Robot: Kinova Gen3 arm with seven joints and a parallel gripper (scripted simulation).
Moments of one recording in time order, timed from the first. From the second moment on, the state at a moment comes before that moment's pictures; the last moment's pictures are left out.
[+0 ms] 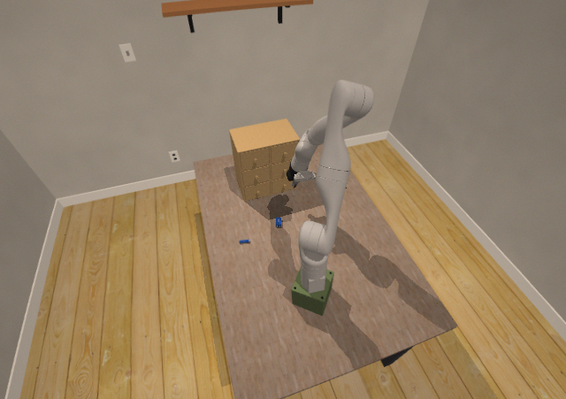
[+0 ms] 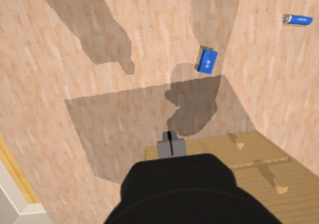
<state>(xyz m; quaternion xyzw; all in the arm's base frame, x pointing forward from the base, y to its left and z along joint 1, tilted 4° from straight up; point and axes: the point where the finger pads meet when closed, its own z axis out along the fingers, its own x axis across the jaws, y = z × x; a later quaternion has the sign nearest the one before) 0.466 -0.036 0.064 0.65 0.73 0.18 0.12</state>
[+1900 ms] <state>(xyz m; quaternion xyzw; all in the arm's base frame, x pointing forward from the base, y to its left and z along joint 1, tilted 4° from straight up) 0.499 -0.023 0.028 0.61 0.69 0.30 0.23</state>
